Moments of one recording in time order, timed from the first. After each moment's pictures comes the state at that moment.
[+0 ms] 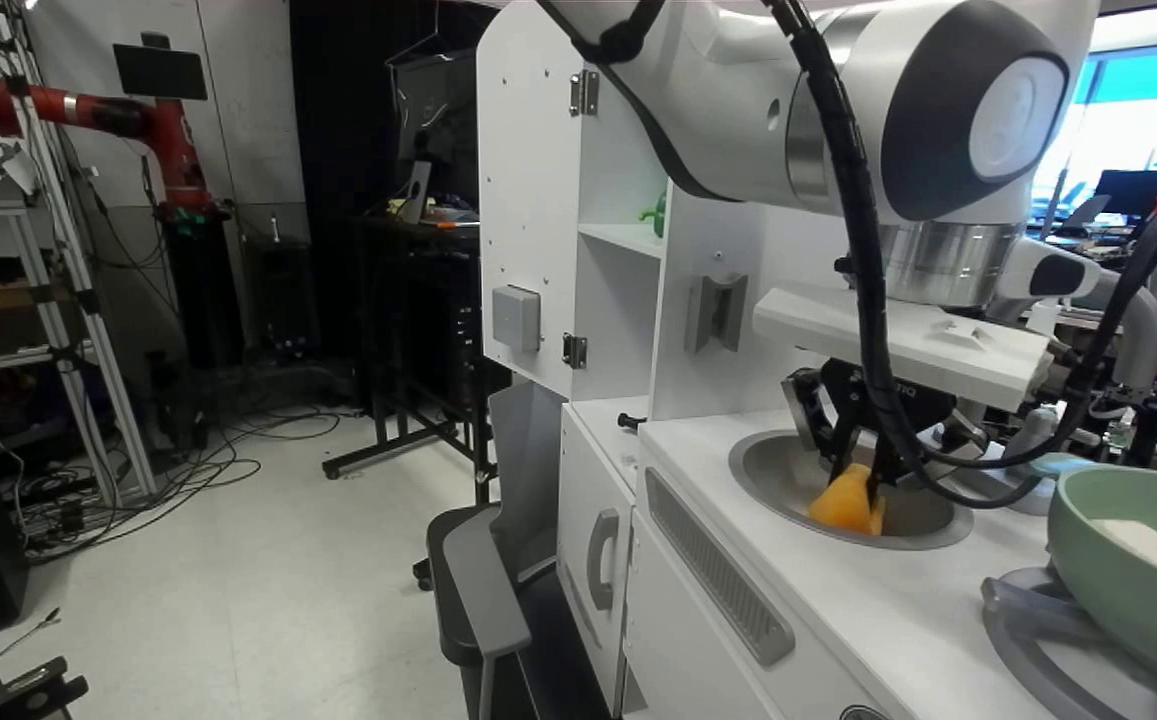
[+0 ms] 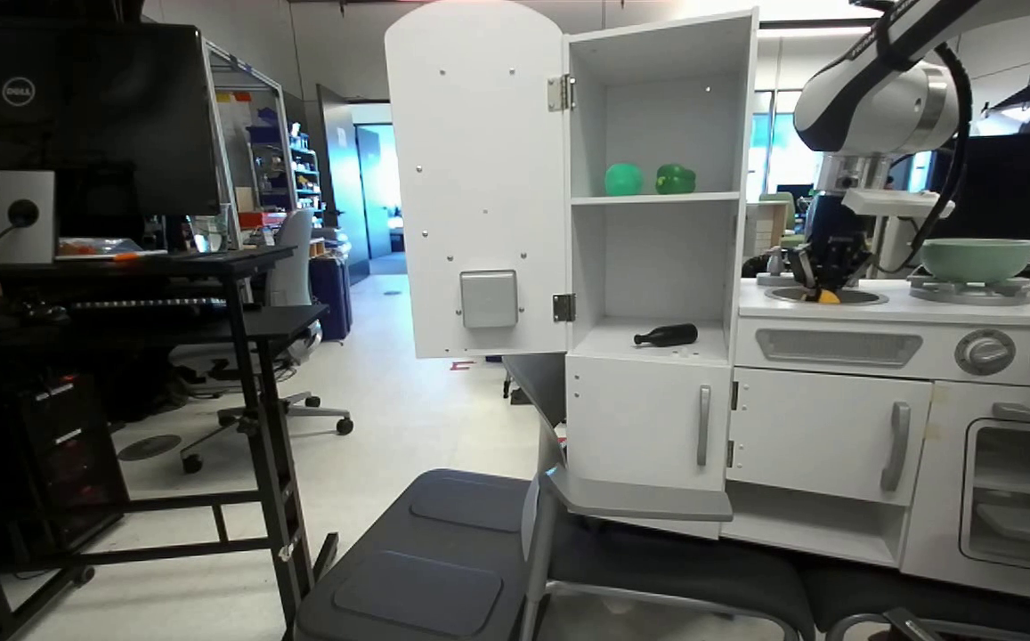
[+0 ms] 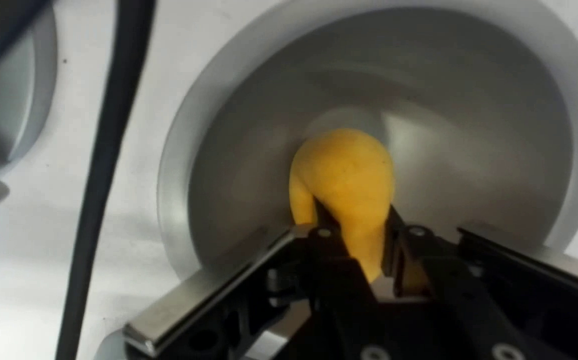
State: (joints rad) arm -0.32 1.02 -0.02 -1.01 0.08 2.11 -0.21
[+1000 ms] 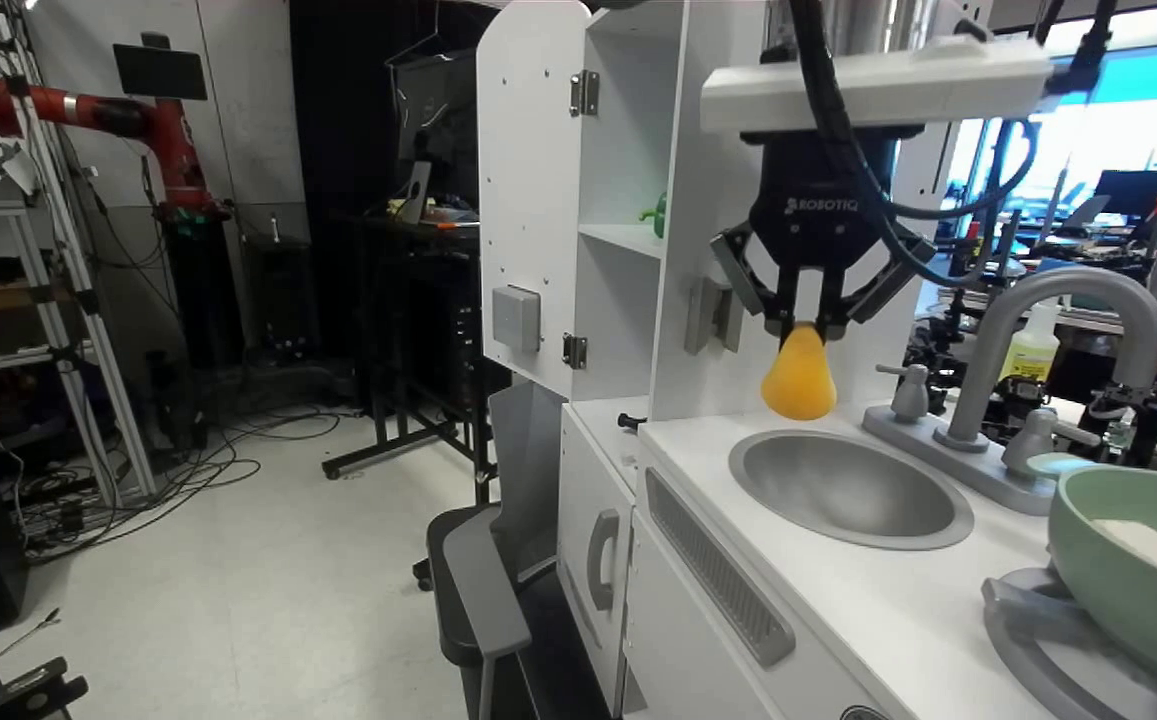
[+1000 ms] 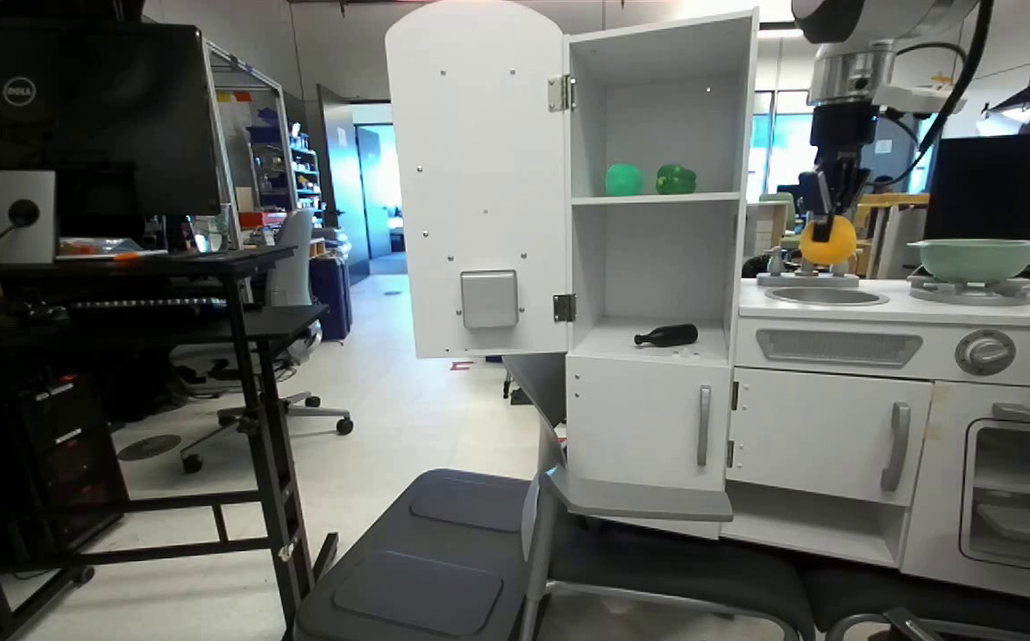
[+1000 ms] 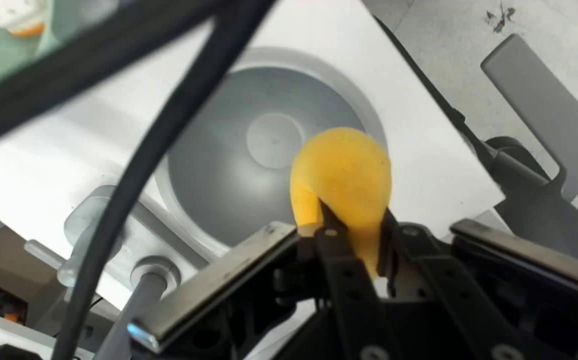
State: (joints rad) arm -0.26 0.67 0.00 -1.33 -0.04 2.06 -0.45
